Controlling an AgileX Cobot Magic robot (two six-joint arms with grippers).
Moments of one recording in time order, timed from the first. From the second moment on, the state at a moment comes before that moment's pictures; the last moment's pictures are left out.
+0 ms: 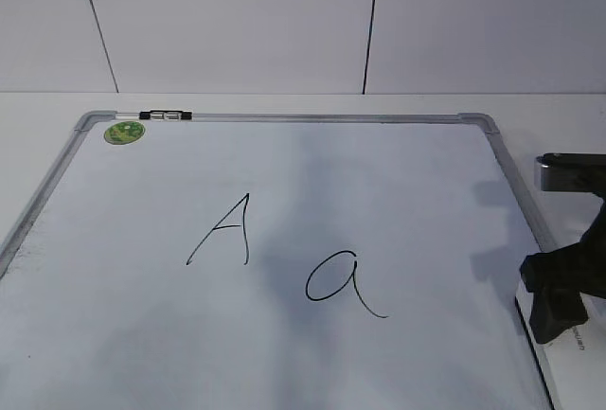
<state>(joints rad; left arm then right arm) 0.03 0.01 -0.51 -0.21 1.11 0.16 0.23 1.49 -0.83 0.04 0.96 0.21</state>
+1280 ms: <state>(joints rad) 0.03 0.01 -0.51 -0.21 1.11 0.16 0.23 1.57 -0.83 0.04 0.93 0.21</state>
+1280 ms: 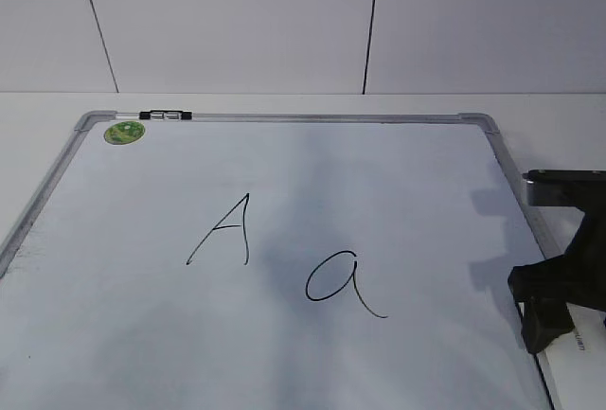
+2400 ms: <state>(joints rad) 0.03 0.01 -0.51 -0.21 1.11 0.16 0.23 1.57 -0.83 0.04 0.93 0.21</state>
